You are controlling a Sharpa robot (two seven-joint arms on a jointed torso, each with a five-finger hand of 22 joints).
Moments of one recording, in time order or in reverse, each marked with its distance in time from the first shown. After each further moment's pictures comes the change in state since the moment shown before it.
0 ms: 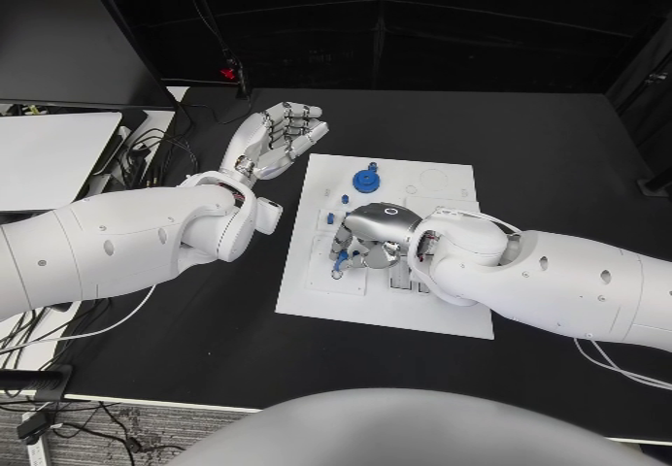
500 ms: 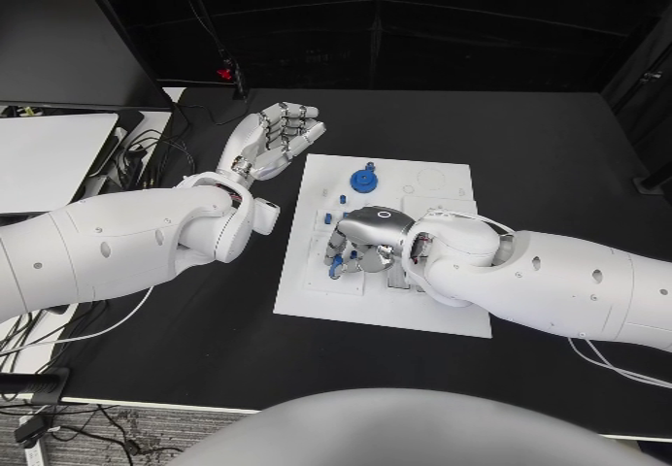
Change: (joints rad) left arm 0.000 0.002 0.000 -0.002 0.000 -0.001 0.000; left_hand 0.000 0.000 0.000 0.000 0.000 0.000 0.000 0.004 -0.001 -0.004 -0.004 0.004 0.000 0.000 0.000 0.004 -0.002 0.000 0.000 0.000 0.000 -0.001; right arm -0.004 0.010 0.000 0.000 0.003 0.021 0.005; right_hand 0.000 0.000 -0.001 0.000 -0.002 0.002 0.003 -0.003 0.000 0.000 0.000 -0.004 0.000 0.000 0.000 0.000 -0.002 0.000 0.000 0.000 0.000 0.000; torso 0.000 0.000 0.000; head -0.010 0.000
